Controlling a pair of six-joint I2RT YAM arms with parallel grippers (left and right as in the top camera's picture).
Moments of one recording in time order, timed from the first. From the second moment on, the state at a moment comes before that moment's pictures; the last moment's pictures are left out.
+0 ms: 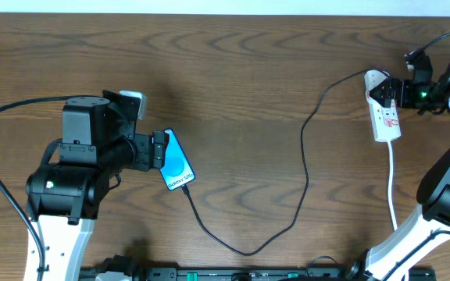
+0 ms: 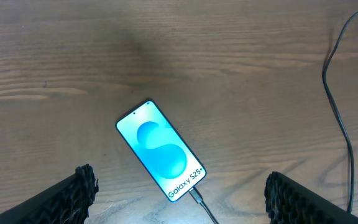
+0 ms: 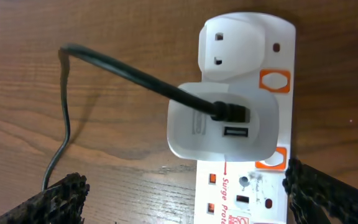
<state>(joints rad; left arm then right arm) -0.11 1.05 1.15 -0.99 0.20 -0.01 -0.44 2.05 1.61 -0.80 -0.53 -0.38</state>
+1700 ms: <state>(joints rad) -0.11 1.05 1.15 -0.99 0.20 -0.01 -0.41 2.06 1.44 -0.54 -0.52 -0.32</state>
